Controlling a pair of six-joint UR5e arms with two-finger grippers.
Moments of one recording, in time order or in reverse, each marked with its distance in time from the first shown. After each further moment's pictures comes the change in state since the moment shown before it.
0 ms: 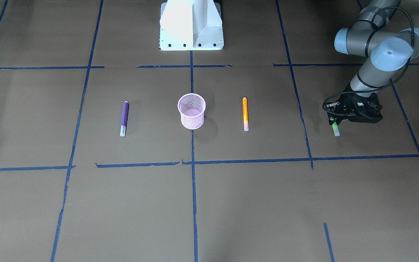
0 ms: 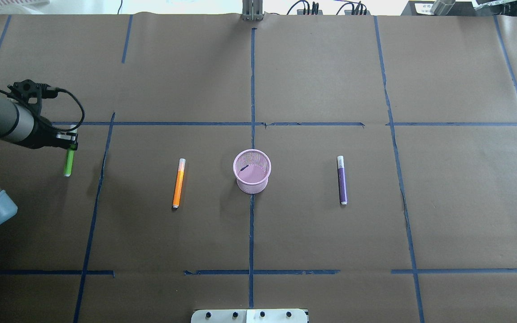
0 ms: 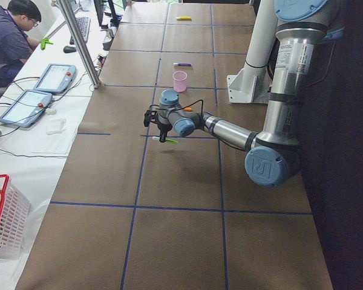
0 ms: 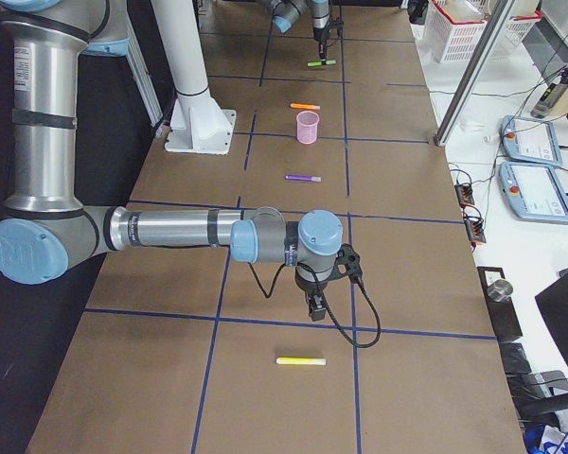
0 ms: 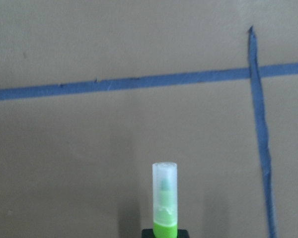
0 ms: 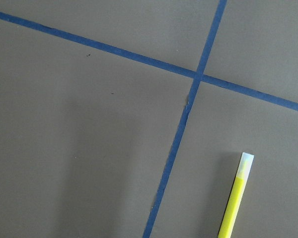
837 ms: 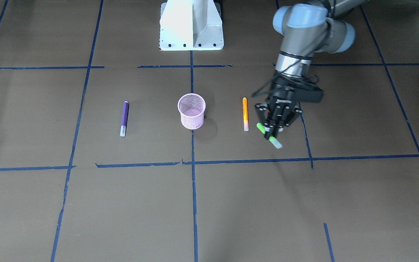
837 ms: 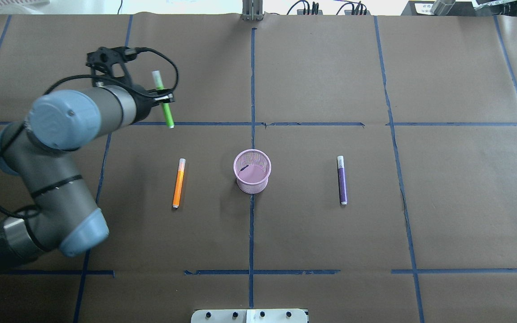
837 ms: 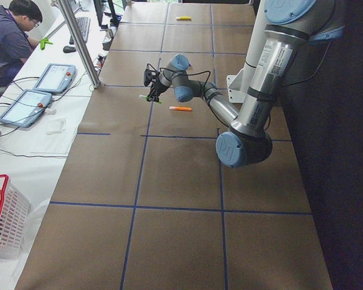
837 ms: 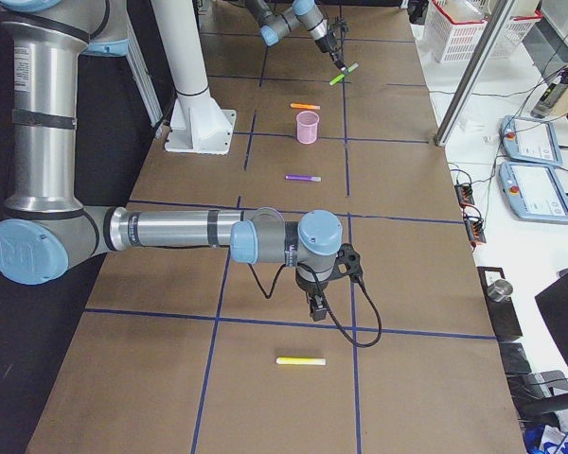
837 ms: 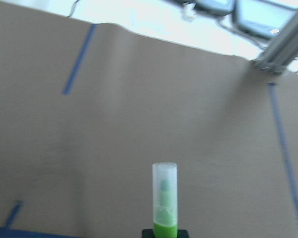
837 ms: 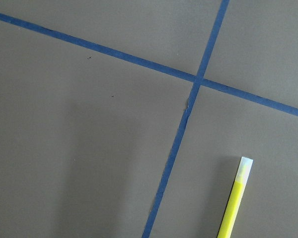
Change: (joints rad) left arm 0.274 -0.317 -0.076 0.001 0.602 -0.260; right arm 0.000 0.000 -0.002 0.019 -0.001 -0.002
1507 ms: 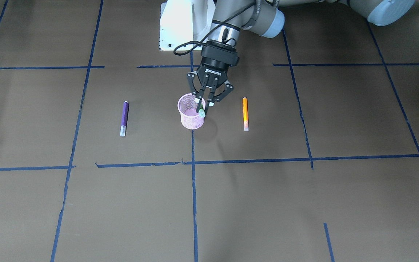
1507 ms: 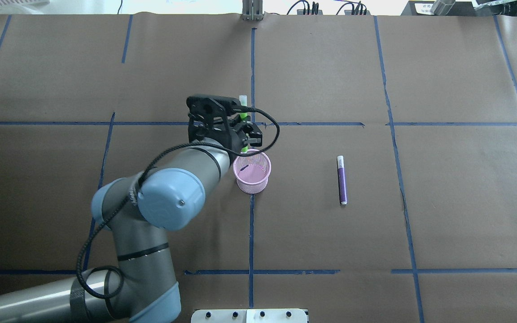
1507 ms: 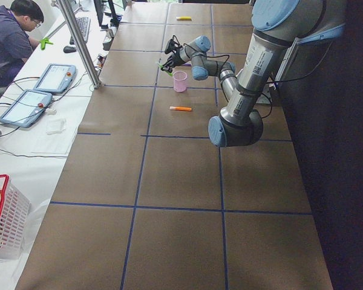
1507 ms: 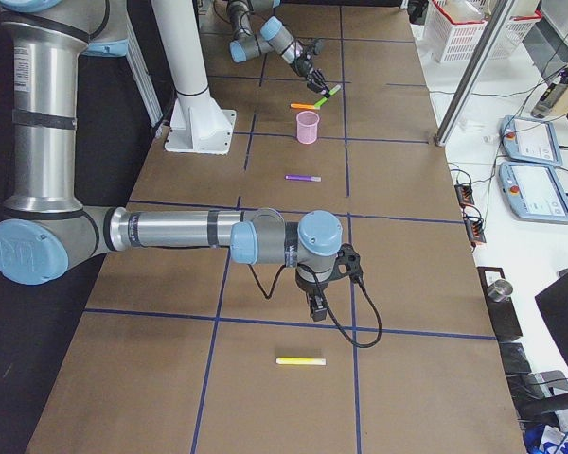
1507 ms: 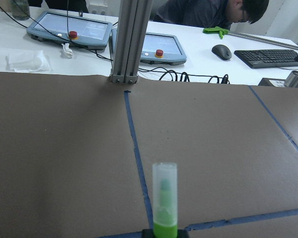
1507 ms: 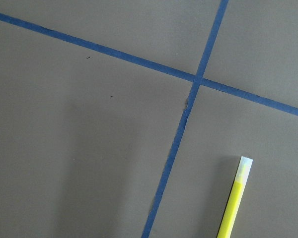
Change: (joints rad) left arm 0.229 -0.177 0.067 -0.011 0.289 0.160; right arm 0.000 0.000 -0.004 0.001 0.000 0.001
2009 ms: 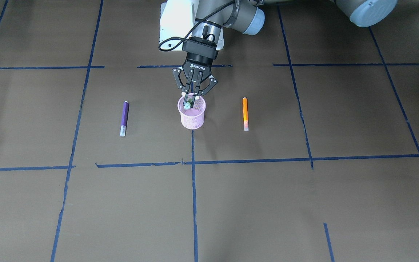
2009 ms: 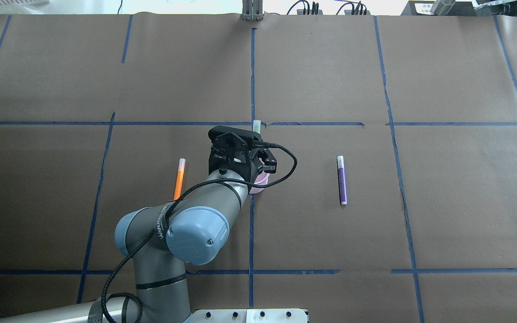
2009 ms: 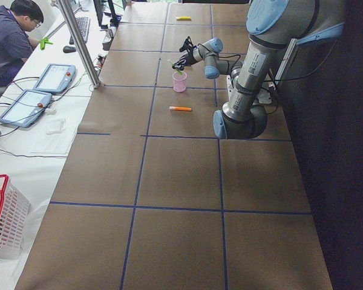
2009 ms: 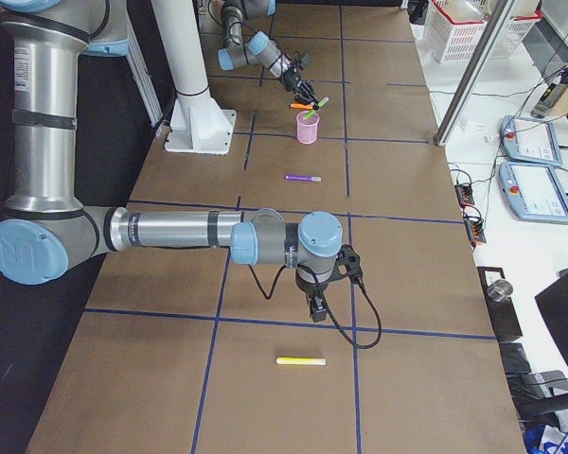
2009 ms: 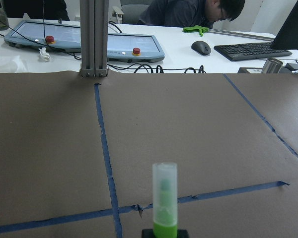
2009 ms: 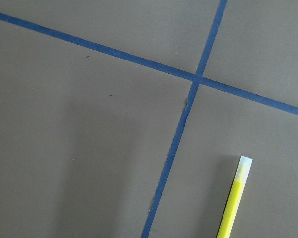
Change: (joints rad) left arm 0.084 -0.015 0.049 -0.002 0.101 0.007; right arm 0.000 0.001 -0.003 0.000 0.000 -0.001
